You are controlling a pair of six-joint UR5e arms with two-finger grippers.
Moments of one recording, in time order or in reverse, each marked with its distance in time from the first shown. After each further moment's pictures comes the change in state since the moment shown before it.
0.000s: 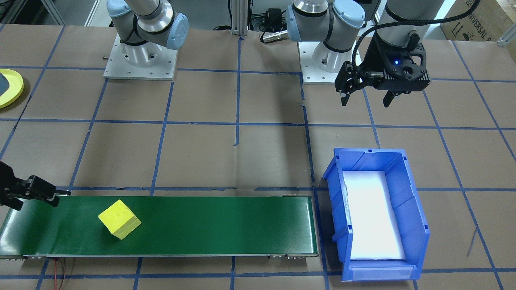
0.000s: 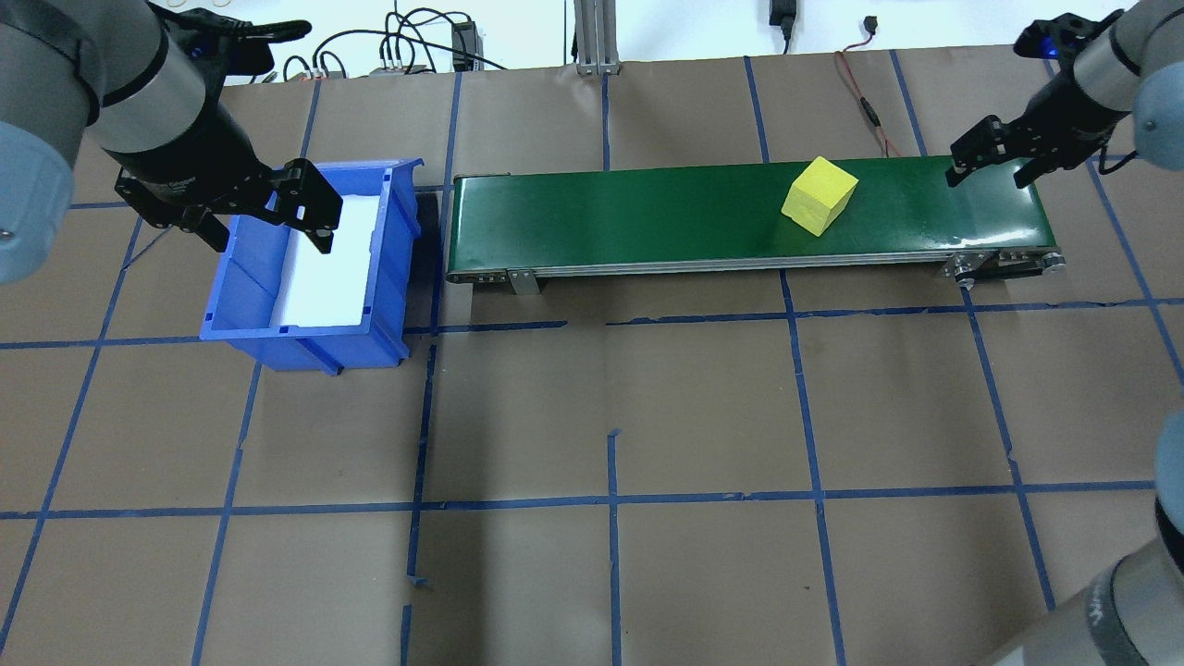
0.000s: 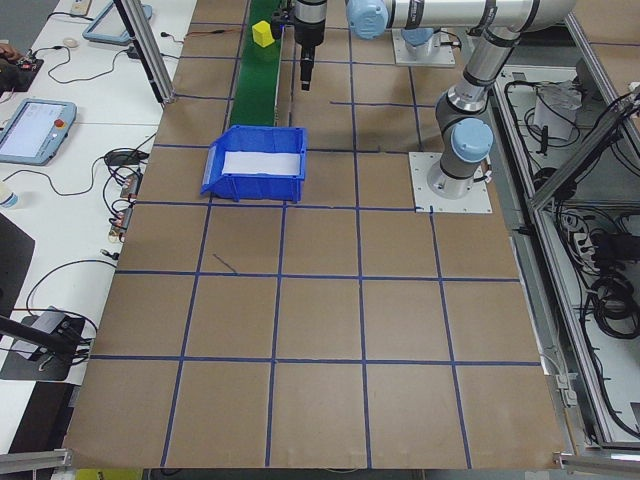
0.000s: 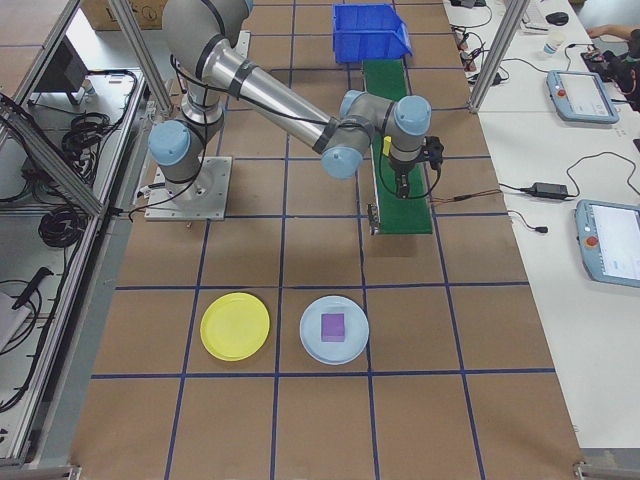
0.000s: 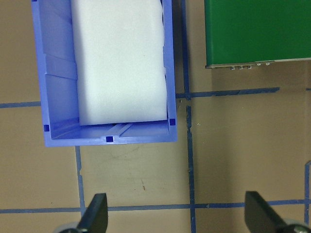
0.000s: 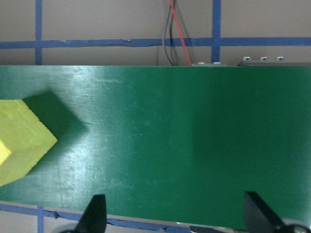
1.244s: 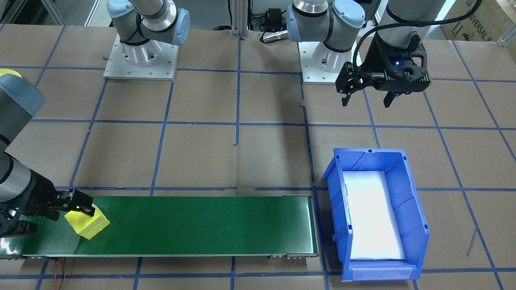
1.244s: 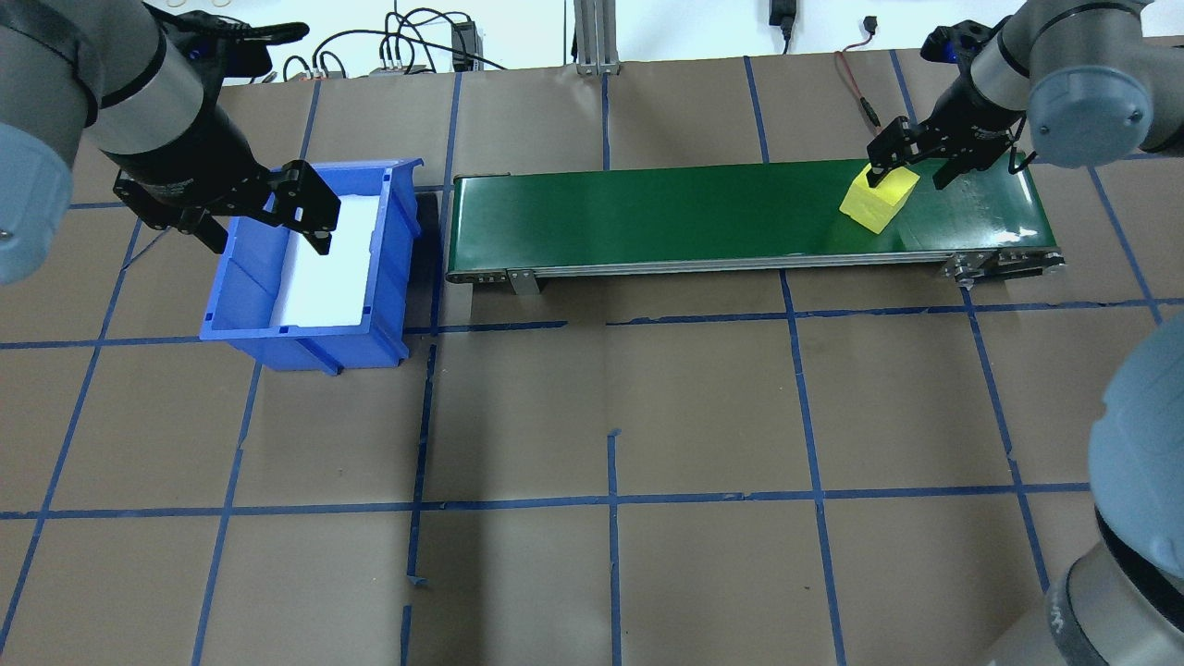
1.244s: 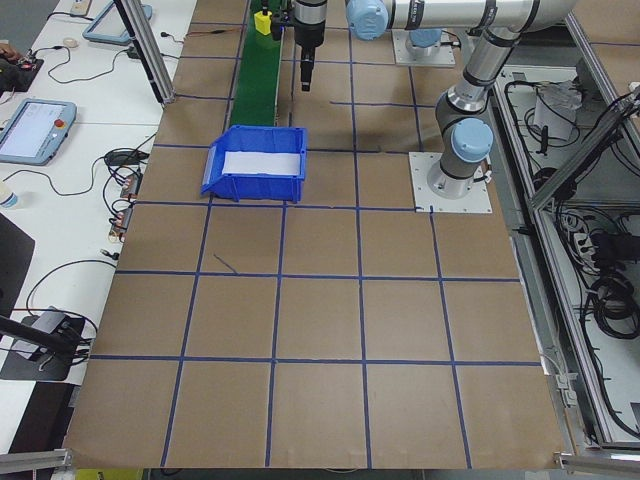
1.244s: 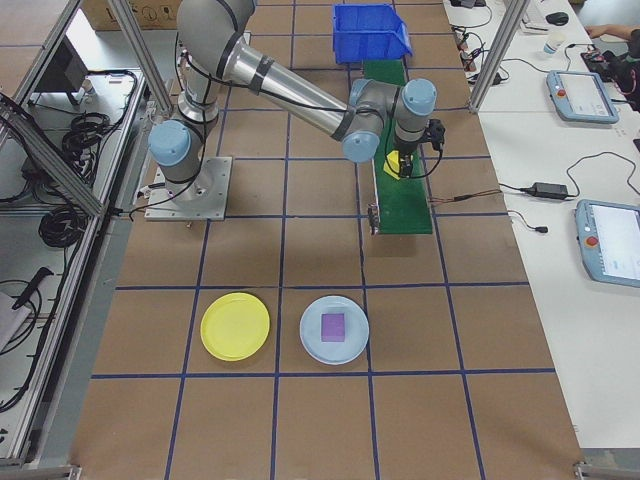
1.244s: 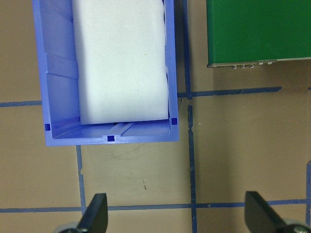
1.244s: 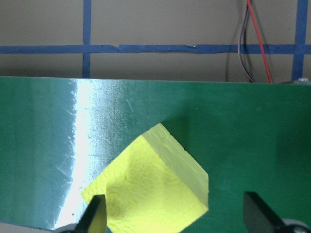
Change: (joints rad) left arm 0.005 0.000 -0.003 0.000 0.000 0.003; right arm 0.104 0.056 -0.021 -0.016 0.006 0.093
